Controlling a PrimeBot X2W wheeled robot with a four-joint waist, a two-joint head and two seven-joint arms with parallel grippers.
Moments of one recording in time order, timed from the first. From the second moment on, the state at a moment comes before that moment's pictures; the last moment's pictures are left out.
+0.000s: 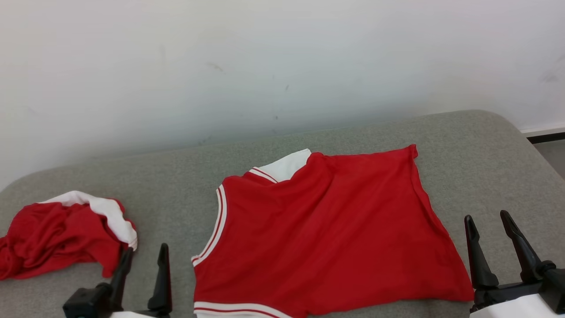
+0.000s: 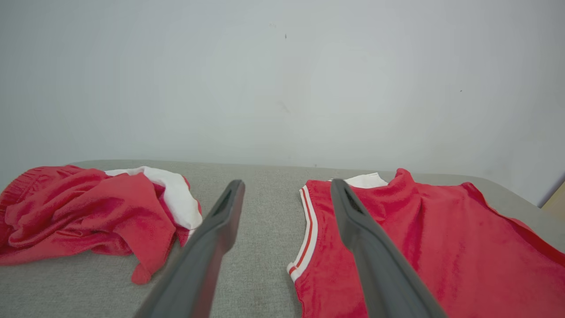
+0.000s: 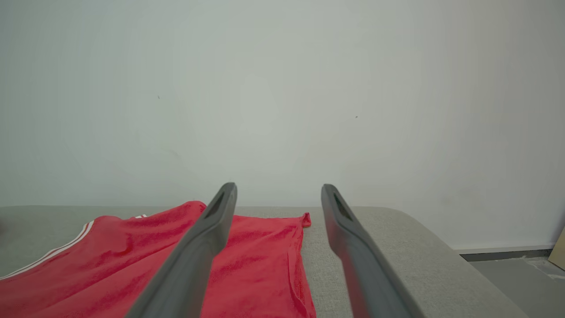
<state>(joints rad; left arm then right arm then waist) 0.00 0.30 -0.24 0.06 -0.46 0.17 -0.25 -0.08 -0.14 0.04 0.13 0.25 0.13 -0.24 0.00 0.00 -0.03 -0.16</state>
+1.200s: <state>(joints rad) -0.02 0.10 -0.08 0.14 -0.24 -0.05 -0.26 -0.08 -0.18 0.07 0.13 0.27 0.13 -0.26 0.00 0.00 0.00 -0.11</state>
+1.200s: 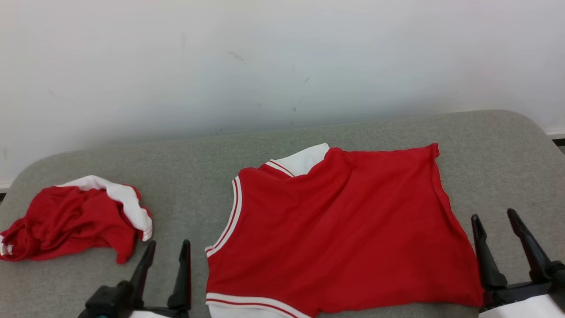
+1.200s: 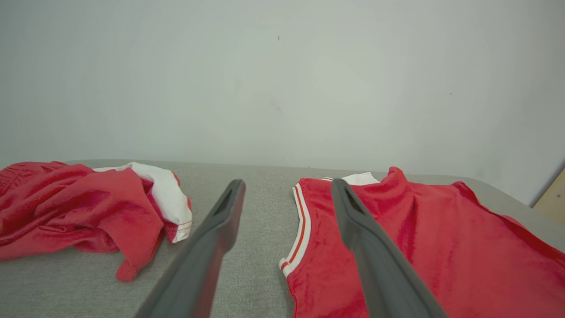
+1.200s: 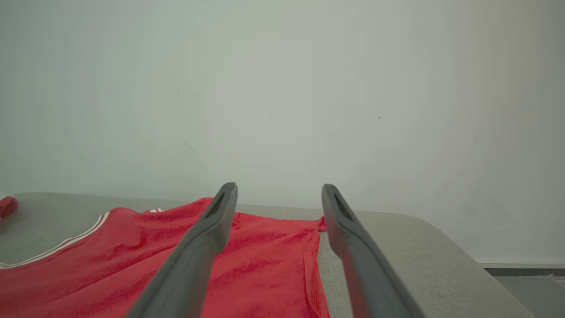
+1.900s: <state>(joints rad) 0.07 0.27 -0.24 -0.02 -0.40 -0.12 0.31 -0.06 -0.25 0.01 0.36 0.46 0.13 0.07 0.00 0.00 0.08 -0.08</state>
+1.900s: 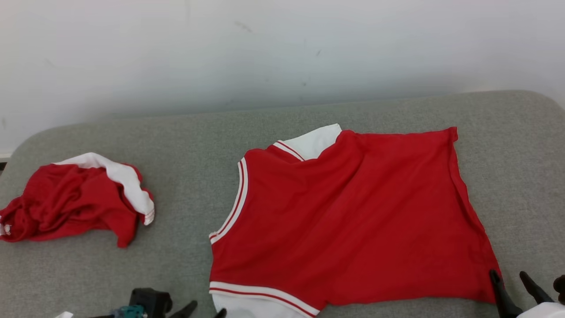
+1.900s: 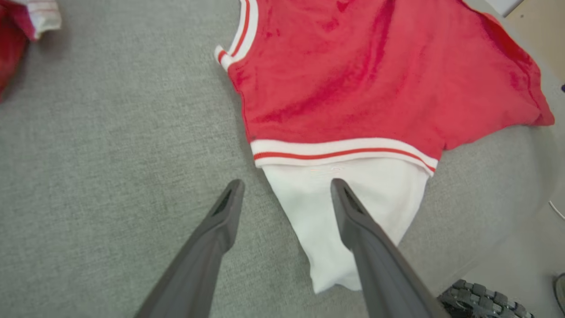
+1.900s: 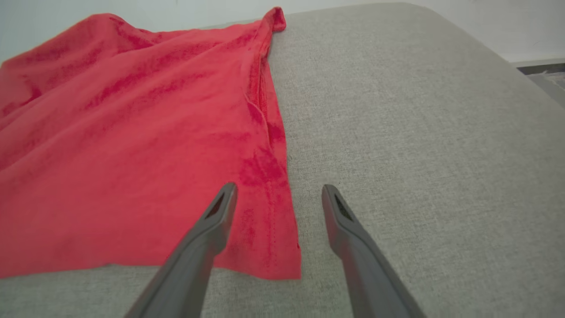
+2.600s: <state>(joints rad) 0.09 0.31 -0.34 -0.01 -0.53 -0.13 0.54 -0.17 -0.27 0.14 0.53 0.67 0.13 0.16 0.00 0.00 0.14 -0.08</state>
